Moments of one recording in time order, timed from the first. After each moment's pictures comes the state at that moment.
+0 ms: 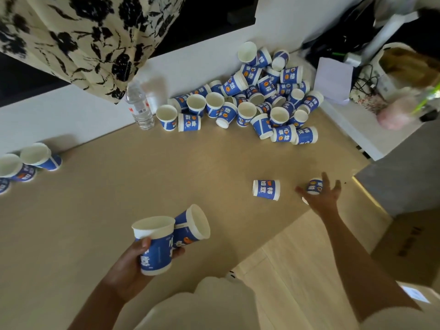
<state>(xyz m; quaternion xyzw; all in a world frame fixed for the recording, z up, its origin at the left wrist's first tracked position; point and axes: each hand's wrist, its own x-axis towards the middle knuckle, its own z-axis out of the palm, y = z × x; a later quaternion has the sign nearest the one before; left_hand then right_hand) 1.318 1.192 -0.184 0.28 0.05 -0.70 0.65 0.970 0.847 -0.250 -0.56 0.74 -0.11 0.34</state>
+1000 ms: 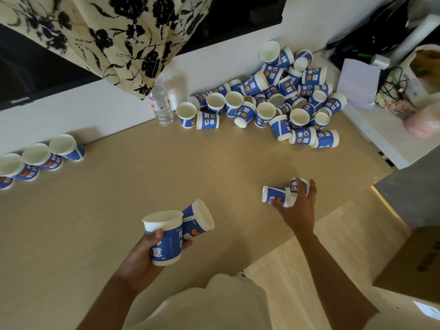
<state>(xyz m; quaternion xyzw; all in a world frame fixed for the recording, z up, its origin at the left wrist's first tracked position) 1.315 1.186 -0.162 0.44 -0.02 -0.62 0.65 1.046 0.909 -0.289 -0.72 0.62 -0.16 0.26</state>
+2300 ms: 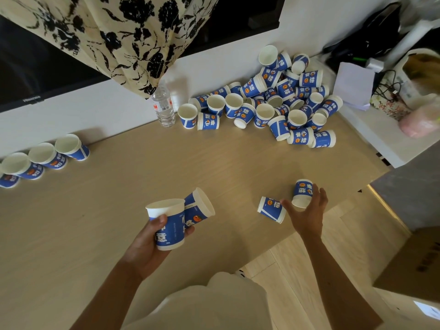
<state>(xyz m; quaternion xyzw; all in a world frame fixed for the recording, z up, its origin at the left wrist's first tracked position) 1.311 1.176 -0.148 0.47 0.00 -0.58 0.66 1.021 0.924 -0.283 -0.64 0.67 -0.22 0.31</state>
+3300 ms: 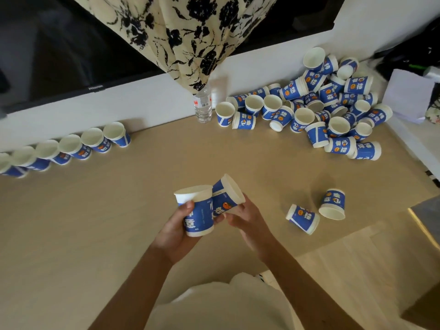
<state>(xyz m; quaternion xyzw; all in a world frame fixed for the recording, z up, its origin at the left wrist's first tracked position) 1.323 1.176 -0.140 0.39 -0.04 -0.59 0.70 1.187 1.053 -0.203 -0.58 0.28 -0.11 0.75</state>
